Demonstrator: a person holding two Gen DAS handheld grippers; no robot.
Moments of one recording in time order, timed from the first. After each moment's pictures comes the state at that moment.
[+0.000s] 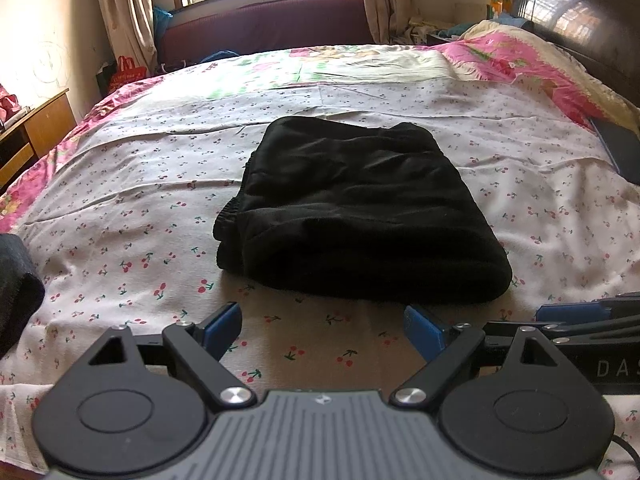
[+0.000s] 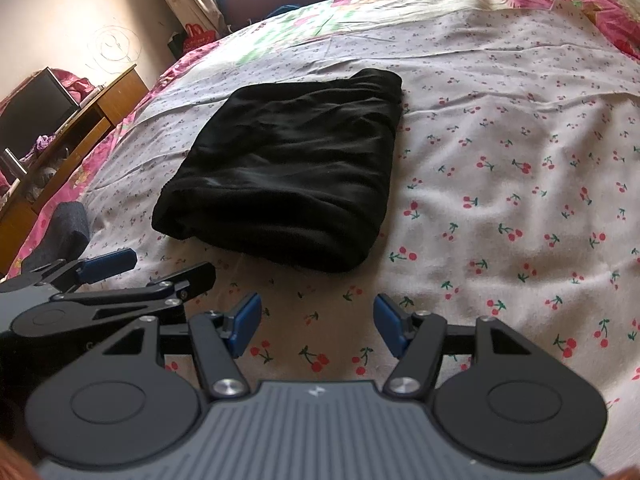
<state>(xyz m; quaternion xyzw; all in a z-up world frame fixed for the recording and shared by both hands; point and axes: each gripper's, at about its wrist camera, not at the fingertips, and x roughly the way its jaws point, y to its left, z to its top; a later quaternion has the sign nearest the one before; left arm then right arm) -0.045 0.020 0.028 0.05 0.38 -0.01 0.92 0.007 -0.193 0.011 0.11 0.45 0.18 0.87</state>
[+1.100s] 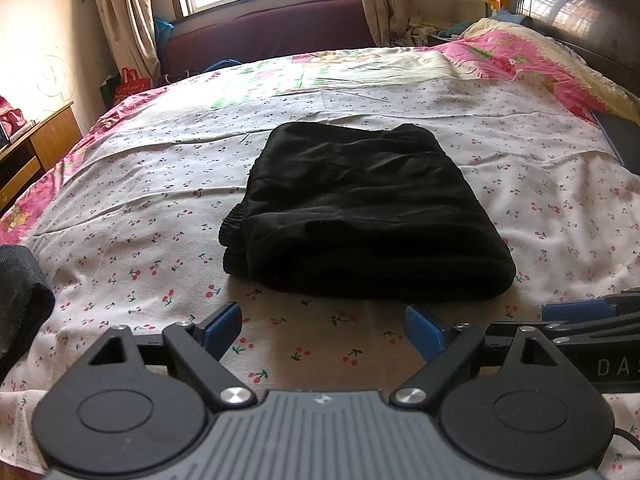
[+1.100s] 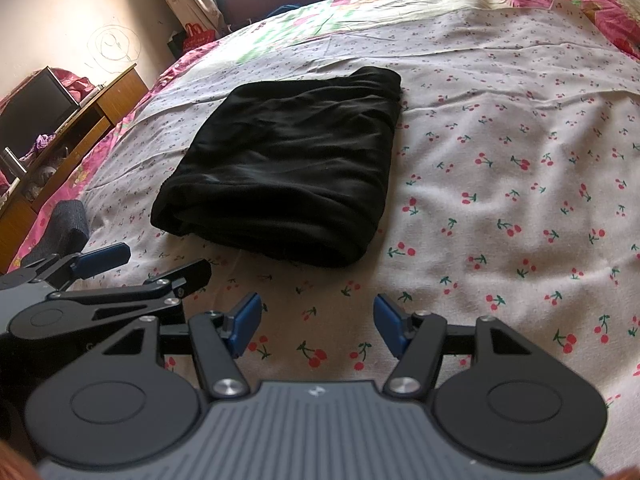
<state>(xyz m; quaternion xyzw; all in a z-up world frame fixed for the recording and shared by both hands) -0.049 0.016 0.029 0.06 0.37 -0.01 0.93 0.006 -0.193 0.009 0.11 0.45 0.18 0.87</state>
